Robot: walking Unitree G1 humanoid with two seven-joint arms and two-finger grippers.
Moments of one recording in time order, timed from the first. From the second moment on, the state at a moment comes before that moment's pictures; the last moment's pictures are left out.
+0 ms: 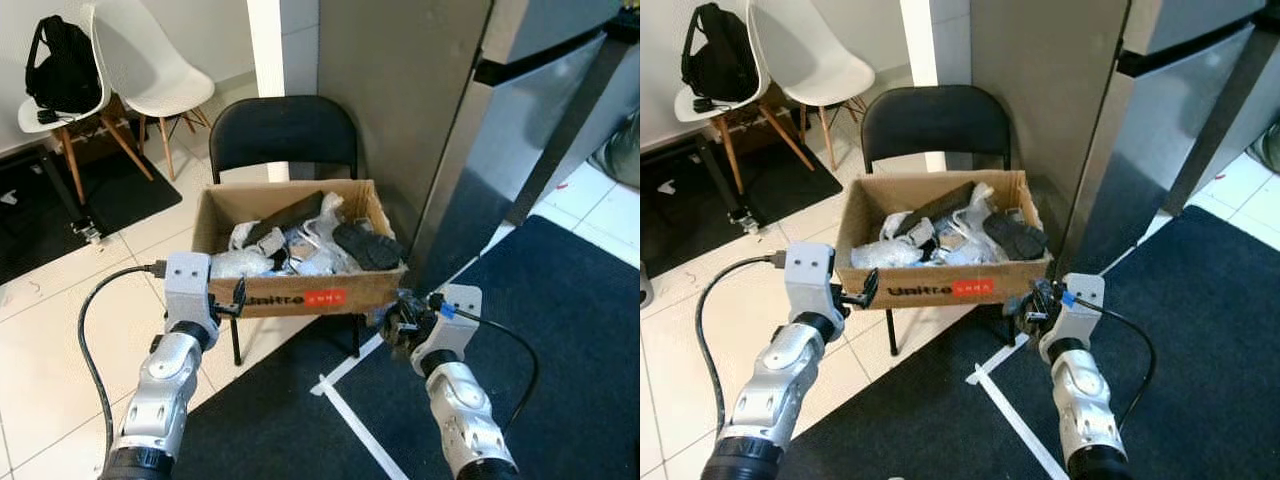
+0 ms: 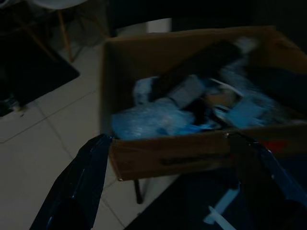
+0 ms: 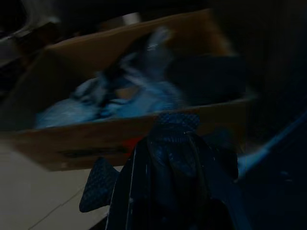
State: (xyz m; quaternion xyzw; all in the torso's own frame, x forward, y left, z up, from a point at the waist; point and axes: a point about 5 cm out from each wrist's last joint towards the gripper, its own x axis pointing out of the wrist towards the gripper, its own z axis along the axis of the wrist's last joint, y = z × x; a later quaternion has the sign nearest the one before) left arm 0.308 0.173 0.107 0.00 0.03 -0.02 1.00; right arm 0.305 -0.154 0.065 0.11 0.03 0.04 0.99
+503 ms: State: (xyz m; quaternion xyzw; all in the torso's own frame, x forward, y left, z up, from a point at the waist) left arm 0.310 0.170 0.111 0.00 0.02 -0.02 1.00; right arm 0.307 -0.155 0.067 0.10 0.03 0.04 0.99
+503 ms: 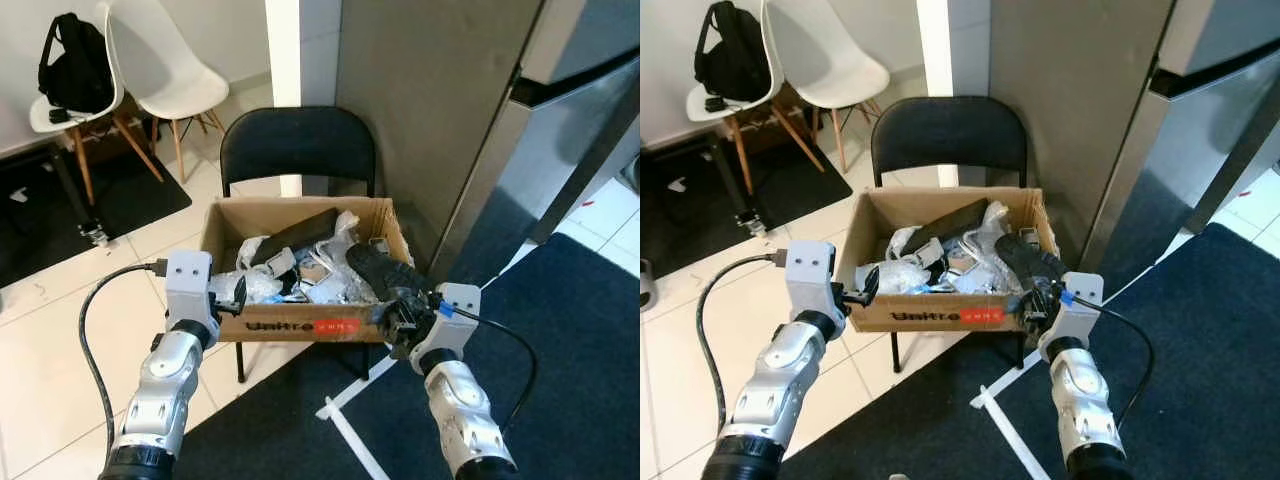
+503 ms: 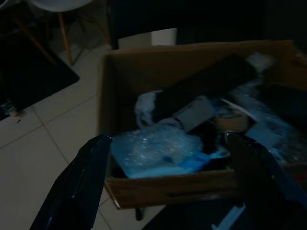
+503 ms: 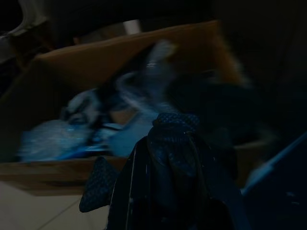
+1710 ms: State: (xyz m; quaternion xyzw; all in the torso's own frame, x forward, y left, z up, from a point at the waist) left arm 0.315 0.169 0.124 0.01 0.00 -0.03 1.00; right arm 0.326 -0.115 0.097 0.10 -0.02 0.17 0.98
